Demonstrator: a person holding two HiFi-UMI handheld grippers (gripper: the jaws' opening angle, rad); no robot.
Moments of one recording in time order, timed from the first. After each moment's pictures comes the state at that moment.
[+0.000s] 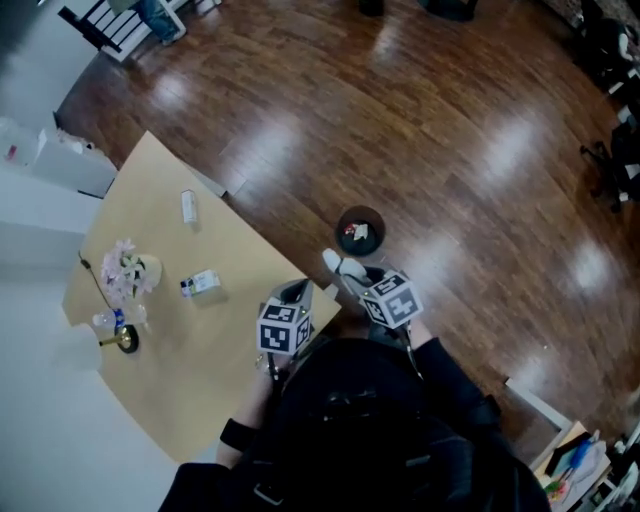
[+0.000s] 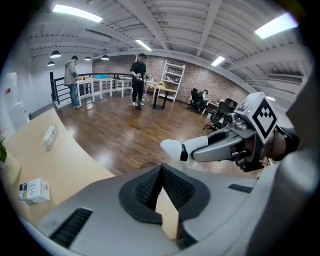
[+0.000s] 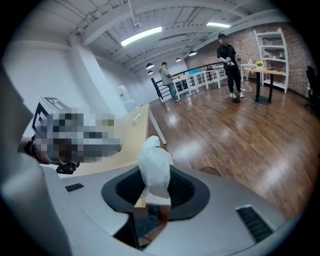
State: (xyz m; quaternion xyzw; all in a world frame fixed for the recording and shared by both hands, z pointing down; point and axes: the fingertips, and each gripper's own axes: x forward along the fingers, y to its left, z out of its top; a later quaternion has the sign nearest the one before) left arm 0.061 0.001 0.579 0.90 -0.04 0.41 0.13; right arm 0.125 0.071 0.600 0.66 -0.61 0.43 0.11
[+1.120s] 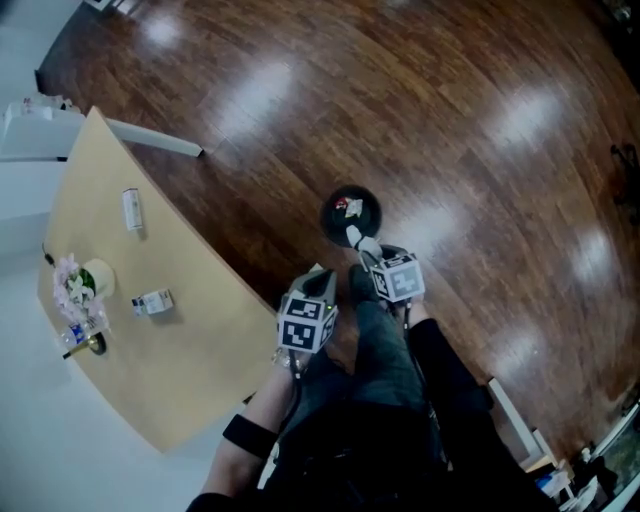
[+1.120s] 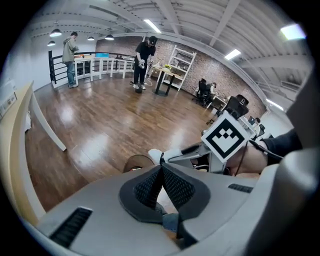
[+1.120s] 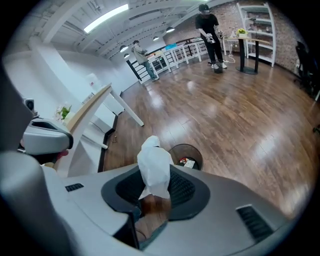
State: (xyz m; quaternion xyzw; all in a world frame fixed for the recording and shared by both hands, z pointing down) left arm 0.196 0.039 0.729 0.86 -0.04 0.47 0.19; right arm 0.256 0.082 0.841 0.64 -0.52 0.55 0.14
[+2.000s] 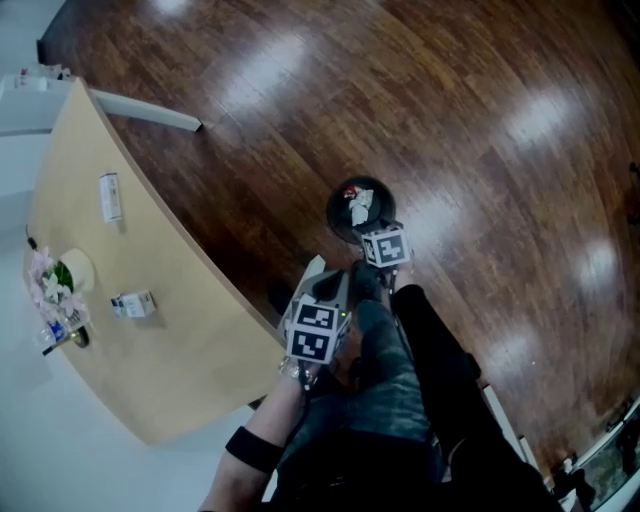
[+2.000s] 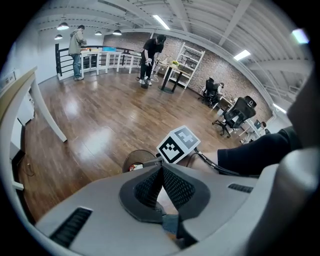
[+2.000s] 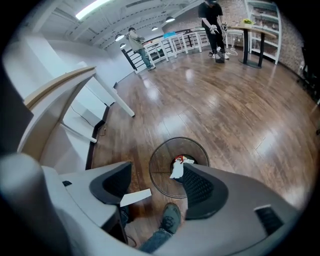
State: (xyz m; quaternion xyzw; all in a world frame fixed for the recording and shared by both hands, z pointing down) left arm 0.203 0.033 0.781 0.85 -0.07 0.48 0.22; right arm 0.278 0.029 0.992 0.62 -0.50 0.59 0.15
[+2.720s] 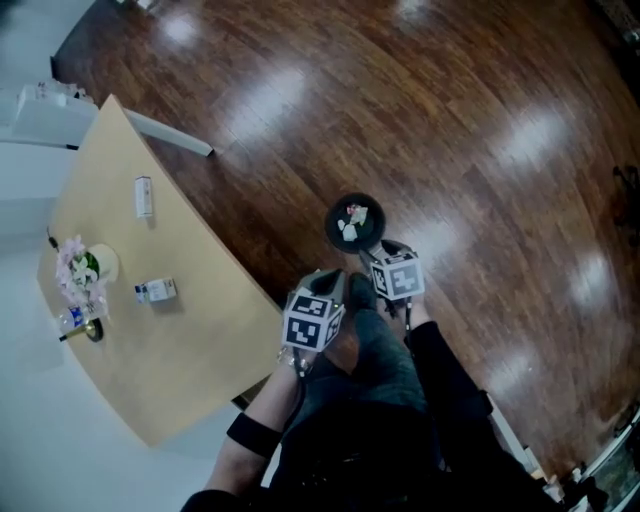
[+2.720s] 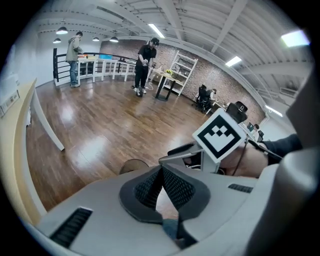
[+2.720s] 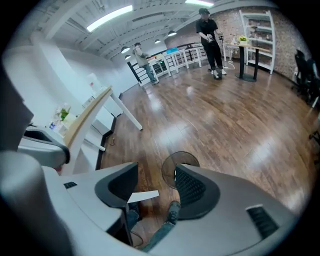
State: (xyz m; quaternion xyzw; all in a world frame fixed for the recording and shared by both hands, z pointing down) left arm 0.203 0.044 0.709 0.87 -0.04 0.44 0.21; right arm 0.282 0.067 0.799 0.66 -0.51 0.53 0.14
